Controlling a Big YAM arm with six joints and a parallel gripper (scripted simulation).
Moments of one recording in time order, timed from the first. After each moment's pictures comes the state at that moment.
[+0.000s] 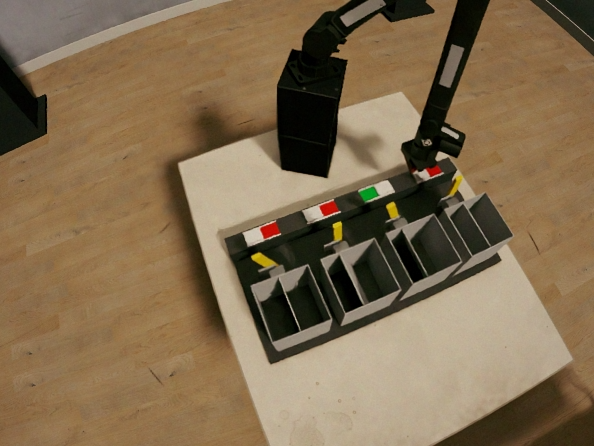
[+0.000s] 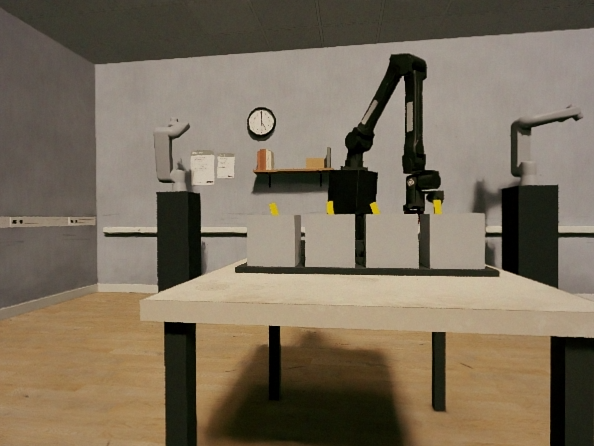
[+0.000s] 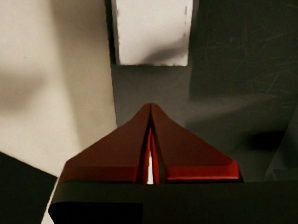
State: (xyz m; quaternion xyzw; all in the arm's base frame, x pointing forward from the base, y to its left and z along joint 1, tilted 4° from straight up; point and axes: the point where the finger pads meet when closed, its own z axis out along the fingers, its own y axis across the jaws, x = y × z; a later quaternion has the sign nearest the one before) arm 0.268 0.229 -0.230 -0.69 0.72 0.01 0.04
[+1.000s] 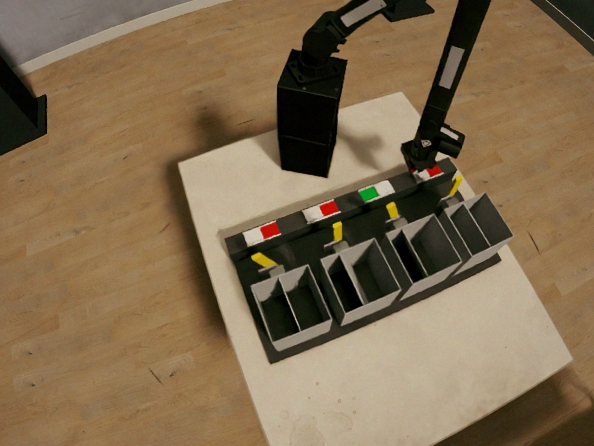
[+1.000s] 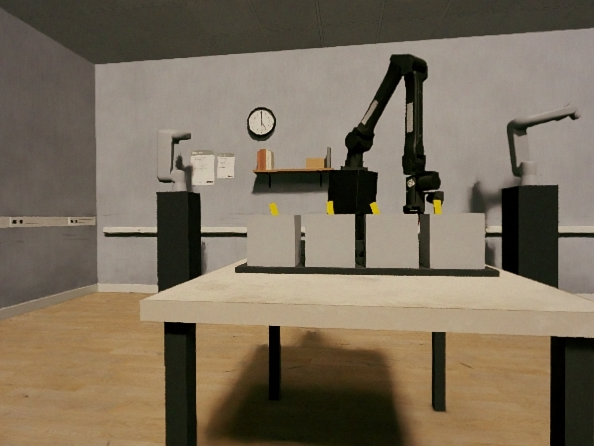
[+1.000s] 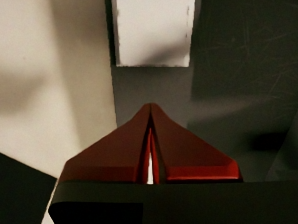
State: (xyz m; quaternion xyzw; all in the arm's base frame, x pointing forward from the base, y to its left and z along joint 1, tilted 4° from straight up) arm 0.267 0.228 -0.233 -0.69 0.72 0.01 0.04
